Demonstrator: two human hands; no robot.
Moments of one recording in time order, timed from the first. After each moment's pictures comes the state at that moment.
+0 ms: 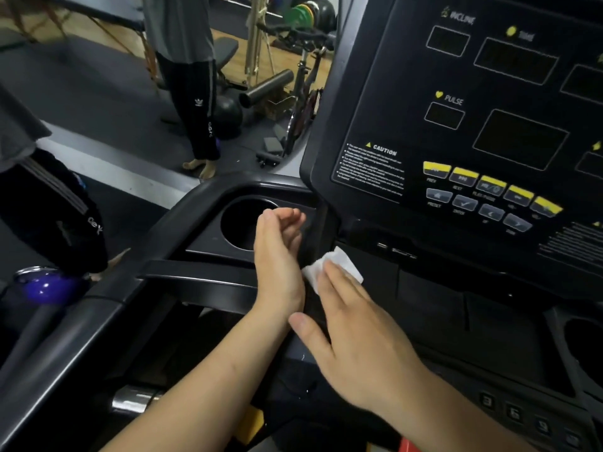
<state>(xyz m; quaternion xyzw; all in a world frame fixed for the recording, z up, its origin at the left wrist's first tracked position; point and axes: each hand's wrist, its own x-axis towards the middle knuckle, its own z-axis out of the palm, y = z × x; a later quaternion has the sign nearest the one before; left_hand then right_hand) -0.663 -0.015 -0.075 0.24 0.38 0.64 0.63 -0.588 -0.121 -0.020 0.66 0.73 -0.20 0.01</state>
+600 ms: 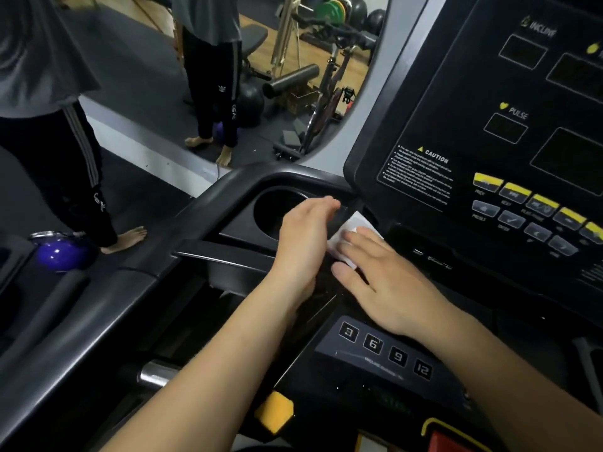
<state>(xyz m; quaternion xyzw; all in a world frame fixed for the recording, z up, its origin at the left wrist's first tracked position) -0.696 -0.005 -0.048 0.33 0.47 0.51 0.64 -0.569 -0.056 -0.030 0.62 0.76 -0.16 -0.02</state>
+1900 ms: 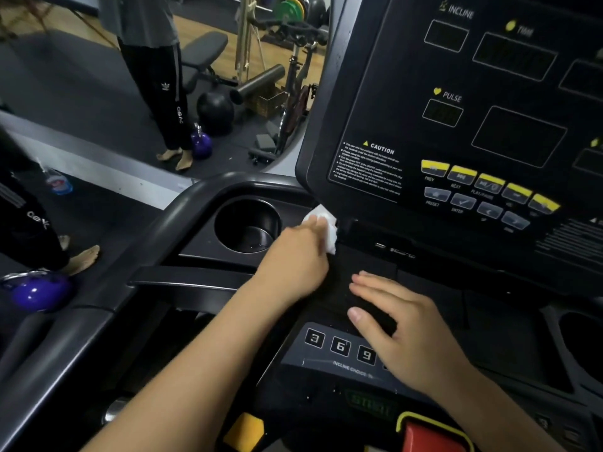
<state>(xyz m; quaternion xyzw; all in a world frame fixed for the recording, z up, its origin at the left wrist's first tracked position) -0.670 0.009 -0.070 0.82 0.46 0.18 0.29 -0.519 -0.124 -0.061 0.66 0.69 -0.16 -0.26</state>
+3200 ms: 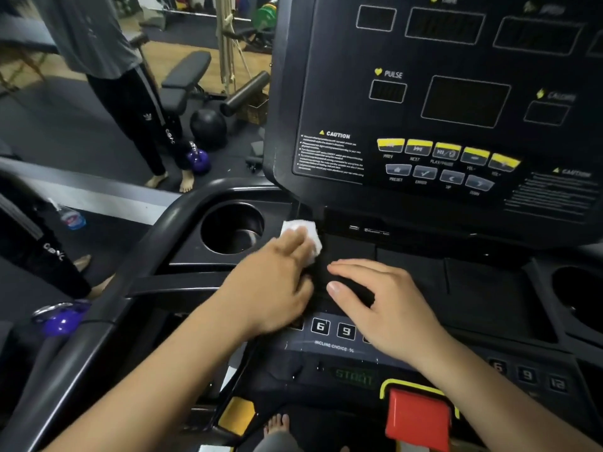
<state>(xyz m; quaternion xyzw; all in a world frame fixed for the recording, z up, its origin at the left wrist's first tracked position) -0.693 -0.029 -0.056 0.92 0.36 0.05 0.16 -0.516 -0.127 -0.062 0.67 0.65 -0.20 -0.31</state>
